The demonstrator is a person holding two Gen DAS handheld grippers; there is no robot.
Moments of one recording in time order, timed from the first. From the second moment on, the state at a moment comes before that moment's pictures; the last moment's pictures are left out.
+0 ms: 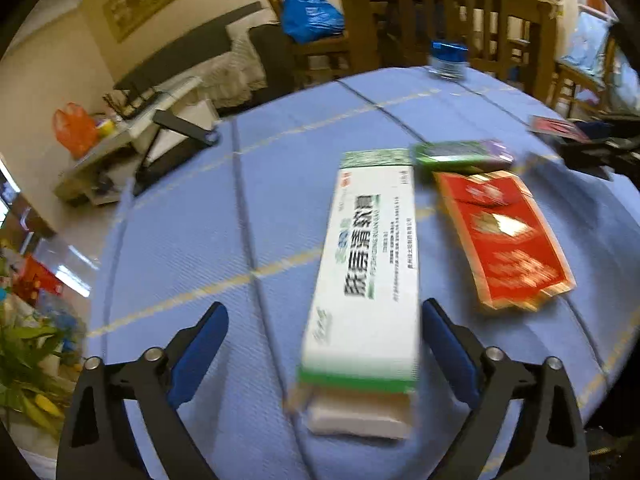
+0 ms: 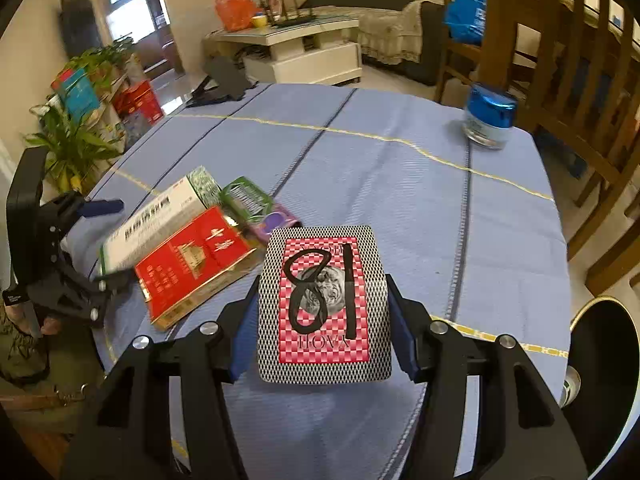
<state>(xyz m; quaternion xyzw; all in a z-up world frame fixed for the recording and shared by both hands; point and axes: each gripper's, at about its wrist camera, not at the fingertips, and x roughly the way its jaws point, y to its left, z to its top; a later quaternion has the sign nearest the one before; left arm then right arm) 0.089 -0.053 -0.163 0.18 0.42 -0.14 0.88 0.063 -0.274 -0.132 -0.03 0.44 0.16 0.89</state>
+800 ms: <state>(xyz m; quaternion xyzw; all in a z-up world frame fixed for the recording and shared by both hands) 0.112 -0.060 -0.159 0.17 0.42 -0.19 0.87 0.064 -0.285 -0.129 0.00 0.43 0.13 0.89</state>
